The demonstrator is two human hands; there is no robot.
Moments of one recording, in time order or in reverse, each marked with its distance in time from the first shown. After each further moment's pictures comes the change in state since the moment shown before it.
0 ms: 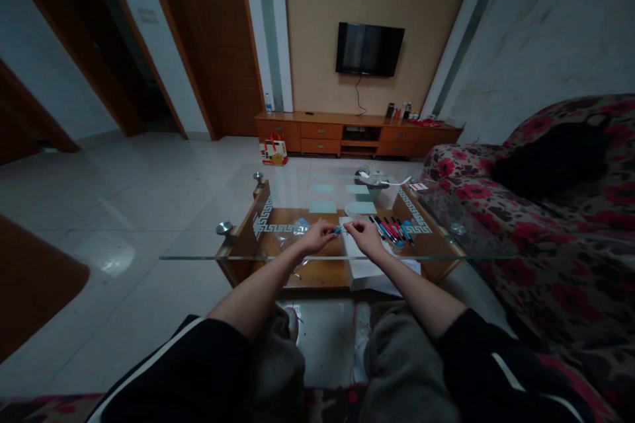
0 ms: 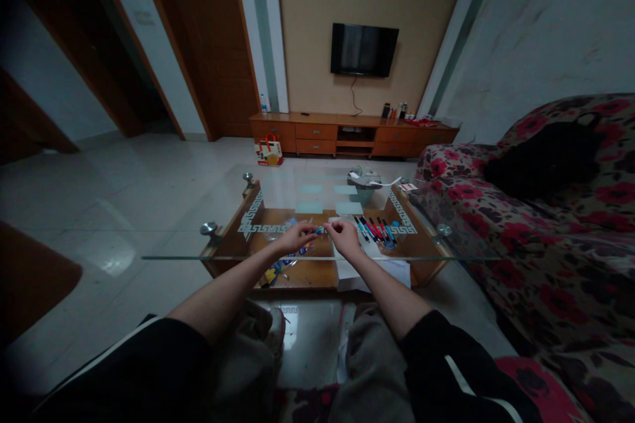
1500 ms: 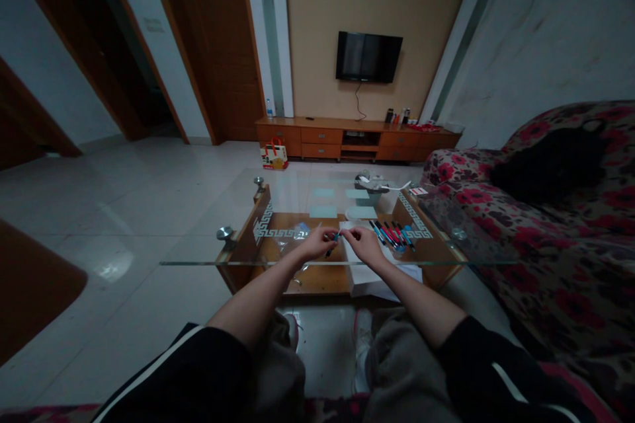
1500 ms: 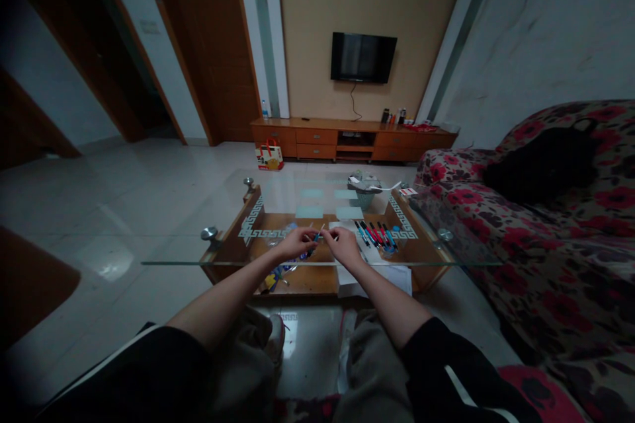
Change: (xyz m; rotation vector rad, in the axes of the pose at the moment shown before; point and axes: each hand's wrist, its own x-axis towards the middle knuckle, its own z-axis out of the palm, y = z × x) left_hand -0.001 -0.001 0.009 -0.203 0.004 -0.120; right_hand -0.008 -0.013 -0.005 -0.336 -0.065 -0.120
